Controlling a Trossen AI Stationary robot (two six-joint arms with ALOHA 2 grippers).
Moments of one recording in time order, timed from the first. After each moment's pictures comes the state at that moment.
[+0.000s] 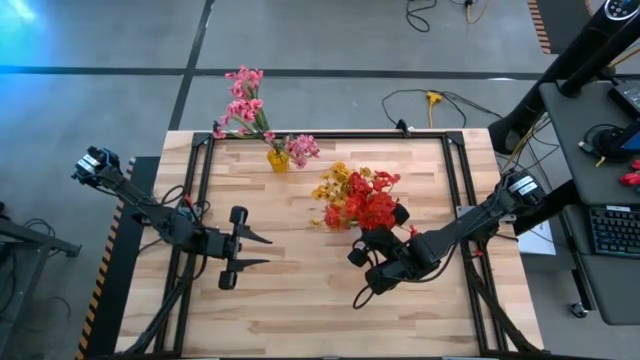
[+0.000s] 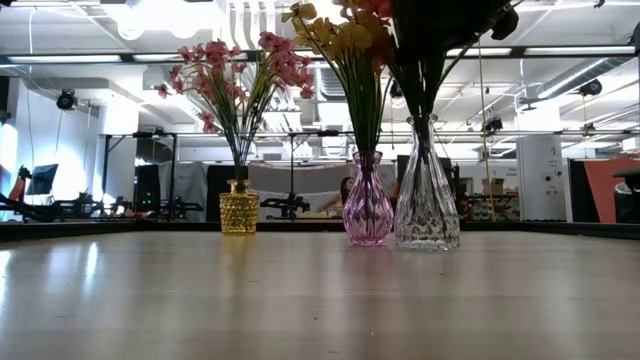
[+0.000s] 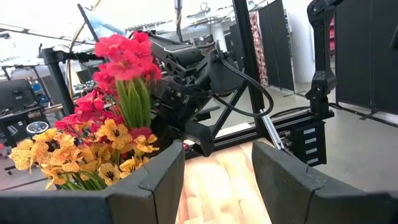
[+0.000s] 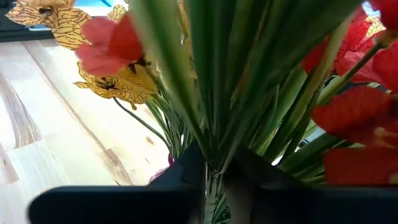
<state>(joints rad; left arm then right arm) -0.61 0.90 0.46 0.54 -0.46 0.25 0.48 1.65 1.22 -0.70 1.17 0.81</state>
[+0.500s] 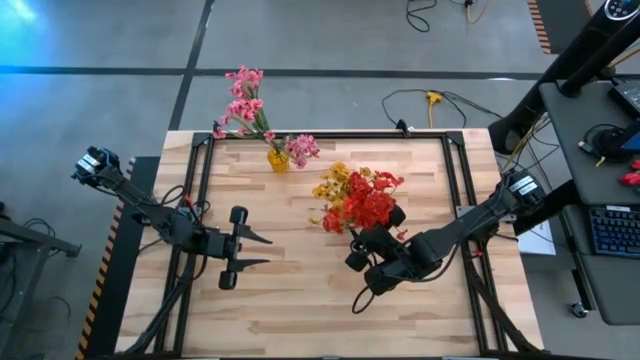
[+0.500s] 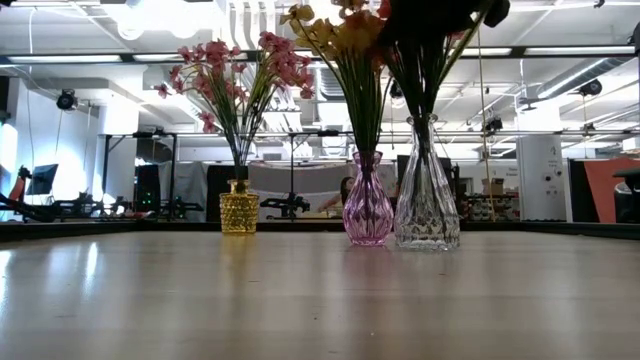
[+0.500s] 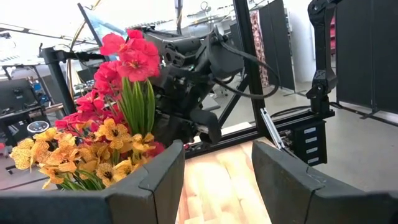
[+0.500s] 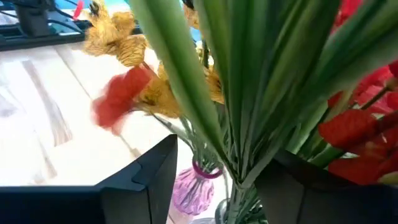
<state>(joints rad) -0.61 0.90 0.46 0.54 -0.46 0.25 0.49 1.65 1.29 -0.70 1.10 0.78</state>
